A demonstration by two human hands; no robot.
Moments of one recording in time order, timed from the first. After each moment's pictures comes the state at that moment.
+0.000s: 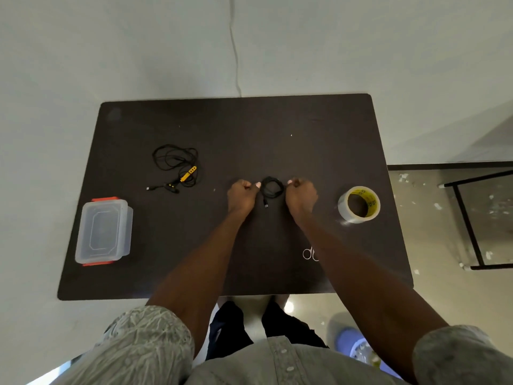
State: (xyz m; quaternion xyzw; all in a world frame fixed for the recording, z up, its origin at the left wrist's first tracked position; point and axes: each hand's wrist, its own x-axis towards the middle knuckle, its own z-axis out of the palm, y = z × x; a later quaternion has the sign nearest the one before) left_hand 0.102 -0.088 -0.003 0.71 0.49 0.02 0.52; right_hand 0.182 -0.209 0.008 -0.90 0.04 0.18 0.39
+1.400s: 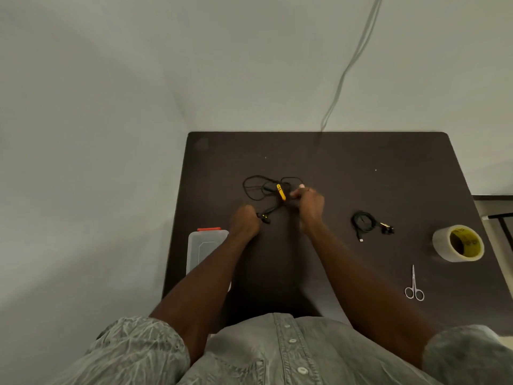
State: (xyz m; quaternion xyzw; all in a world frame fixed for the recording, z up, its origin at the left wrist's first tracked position) left_hand -0.021 0.153 0.009 0.87 0.37 -0.15 0.29; right_hand 0.095 0.036 0.025 -0.75 0.15 0.23 0.60
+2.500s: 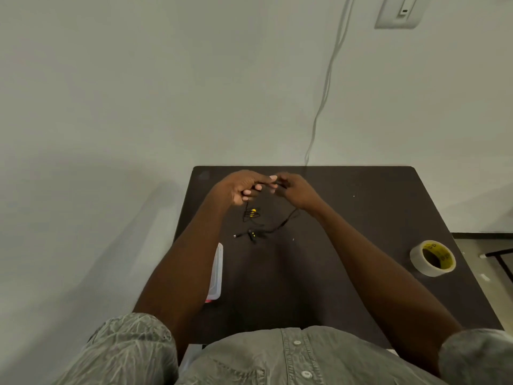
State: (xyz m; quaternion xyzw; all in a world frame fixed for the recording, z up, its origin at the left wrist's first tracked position) left_hand 0.010 0.154 0.199 0.63 0.26 -0.14 0.72; right_hand 0.099 -0.001 0.172 -0.77 -0.35 0.28 0.46
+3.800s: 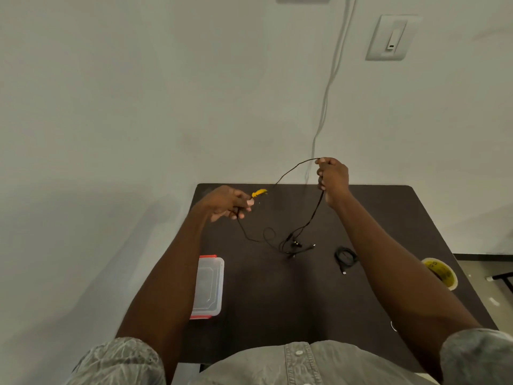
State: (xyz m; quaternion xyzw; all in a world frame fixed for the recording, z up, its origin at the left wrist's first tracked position) left_hand -0.031 0.185 0.200 0.74 0.25 -0.07 0.62; right_hand 0.156 -0.021 0.216 -0.70 -0.04 0.16 0.69
